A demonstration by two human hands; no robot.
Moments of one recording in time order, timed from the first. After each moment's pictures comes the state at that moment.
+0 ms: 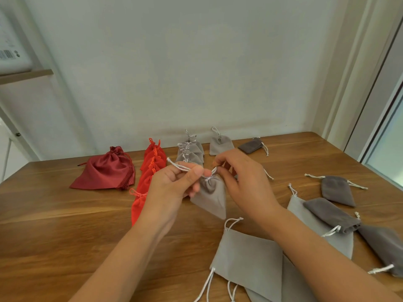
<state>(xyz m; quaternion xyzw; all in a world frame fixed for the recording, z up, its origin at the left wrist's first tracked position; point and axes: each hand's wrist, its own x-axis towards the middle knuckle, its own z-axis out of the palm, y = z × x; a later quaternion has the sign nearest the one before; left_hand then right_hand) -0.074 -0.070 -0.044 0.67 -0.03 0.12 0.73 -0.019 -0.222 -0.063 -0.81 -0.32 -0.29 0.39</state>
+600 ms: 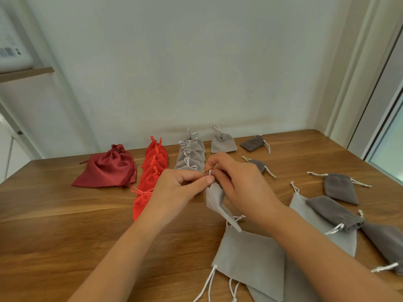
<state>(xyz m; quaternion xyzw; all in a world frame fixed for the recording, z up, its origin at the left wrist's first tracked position) -0.076 -0.066 -0.042 0.79 -0.08 0.10 0.60 -0.030 -0.219 -0.055 -0.84 -0.35 -0.18 0.36</state>
